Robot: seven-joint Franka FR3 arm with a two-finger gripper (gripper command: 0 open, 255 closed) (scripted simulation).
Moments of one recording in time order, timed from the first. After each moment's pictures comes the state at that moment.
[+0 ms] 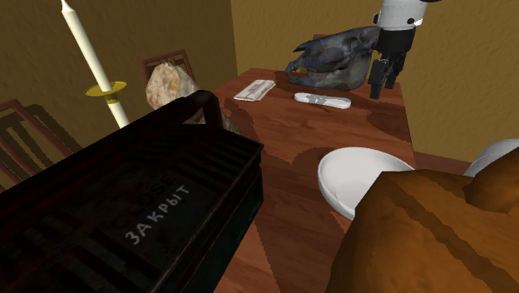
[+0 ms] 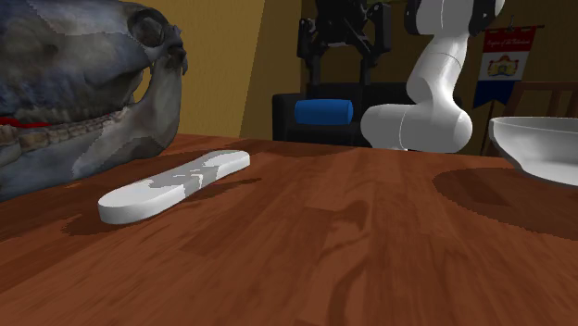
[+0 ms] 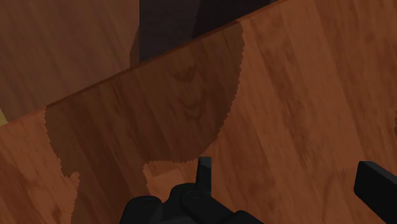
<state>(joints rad) -0.02 -0.74 0.00 -2.32 -0.02 1.51 -0.06</state>
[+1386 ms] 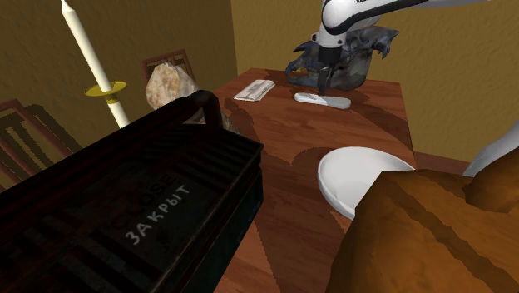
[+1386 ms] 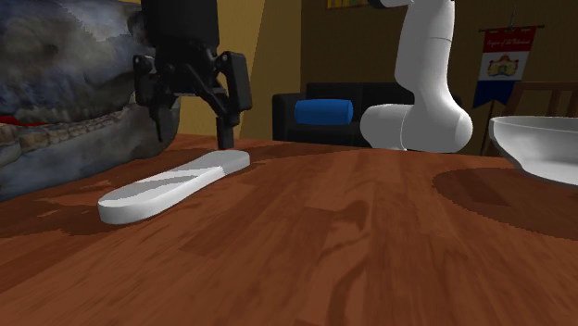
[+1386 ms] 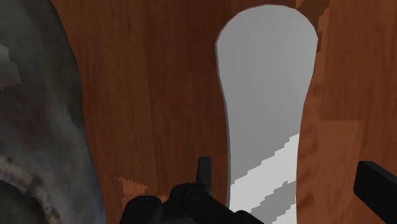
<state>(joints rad) 0.03 -0.10 -0.14 -1.96 -0.04 1.86 -0.49</state>
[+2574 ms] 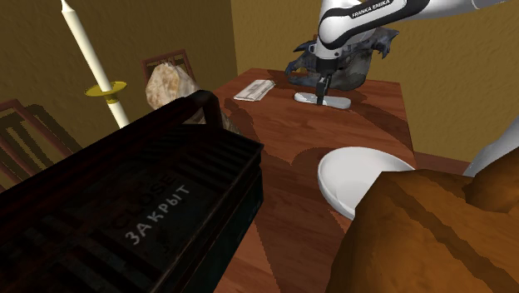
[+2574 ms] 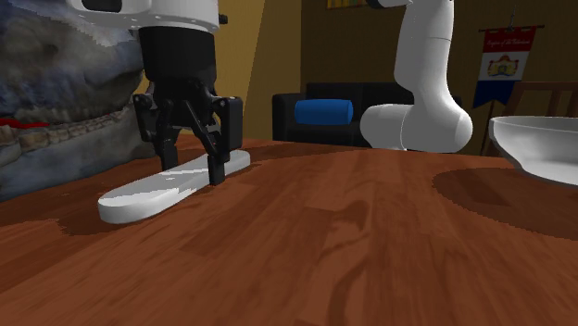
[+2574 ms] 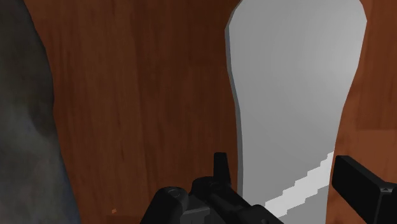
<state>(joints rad) 0.03 -0.07 -0.14 -2.02 -0.03 1.95 -0.51</state>
